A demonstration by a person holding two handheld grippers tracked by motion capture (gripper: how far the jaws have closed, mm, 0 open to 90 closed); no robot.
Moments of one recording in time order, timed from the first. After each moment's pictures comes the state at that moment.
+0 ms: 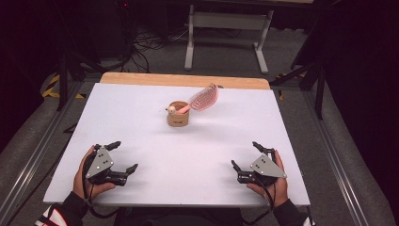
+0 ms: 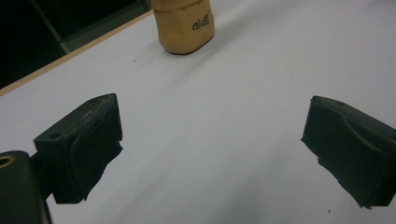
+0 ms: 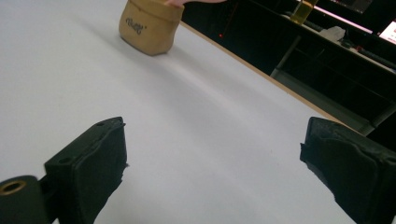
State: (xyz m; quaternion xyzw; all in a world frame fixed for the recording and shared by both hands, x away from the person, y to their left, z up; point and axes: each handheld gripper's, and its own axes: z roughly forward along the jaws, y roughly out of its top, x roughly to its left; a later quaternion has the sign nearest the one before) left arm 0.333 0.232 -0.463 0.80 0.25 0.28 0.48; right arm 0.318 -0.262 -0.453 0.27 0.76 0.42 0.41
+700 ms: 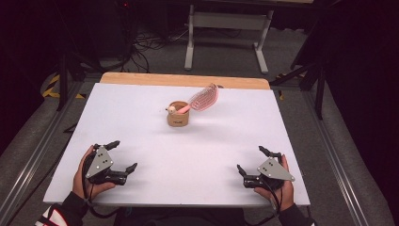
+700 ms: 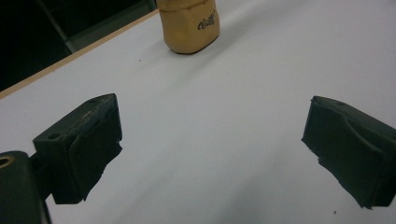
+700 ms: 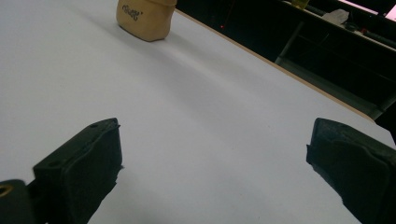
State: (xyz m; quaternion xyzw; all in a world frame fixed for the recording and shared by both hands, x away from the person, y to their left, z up) left arm 0.332 0.233 -0.463 0.79 0.25 0.28 0.48; right arm 0.310 -0.278 -0.457 0.29 0.76 0.43 0.39
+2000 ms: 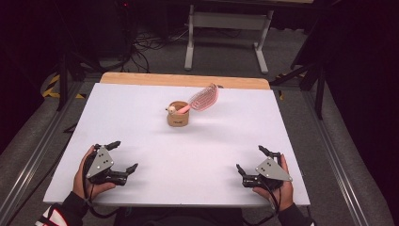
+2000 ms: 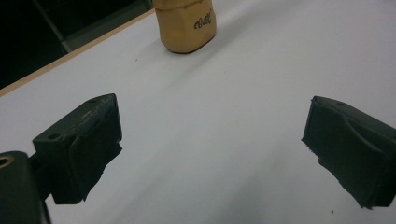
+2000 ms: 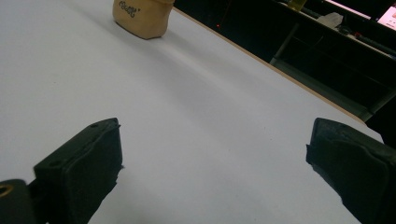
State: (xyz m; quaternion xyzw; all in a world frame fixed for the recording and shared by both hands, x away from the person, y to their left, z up) left arm 0.334 0.232 -0.464 0.80 0.25 0.28 0.47; right arm 0.311 -0.275 -0.458 0.29 0.76 0.42 0.41
